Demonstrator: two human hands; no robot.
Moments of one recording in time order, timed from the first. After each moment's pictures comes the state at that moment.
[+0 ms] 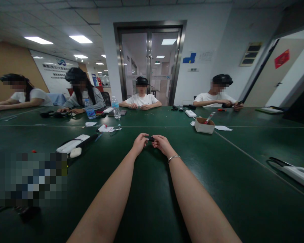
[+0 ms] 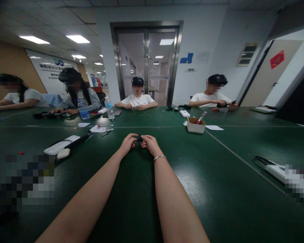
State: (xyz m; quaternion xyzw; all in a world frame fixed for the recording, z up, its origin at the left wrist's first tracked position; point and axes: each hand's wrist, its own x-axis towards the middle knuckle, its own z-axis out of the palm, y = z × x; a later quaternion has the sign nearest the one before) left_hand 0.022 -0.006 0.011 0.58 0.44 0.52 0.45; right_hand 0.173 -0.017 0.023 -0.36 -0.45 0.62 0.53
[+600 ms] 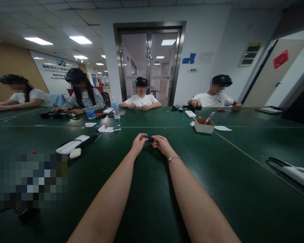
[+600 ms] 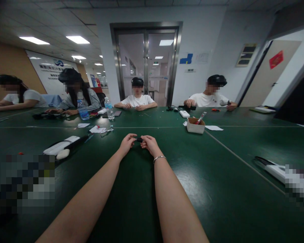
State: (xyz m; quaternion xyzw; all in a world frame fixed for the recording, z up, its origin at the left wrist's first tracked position) left_hand 0.021 -0.008 0.012 0.59 0.45 0.53 0.40; right_hand 0.173 -0.016 0.022 -0.36 -0.45 0.62 0.53
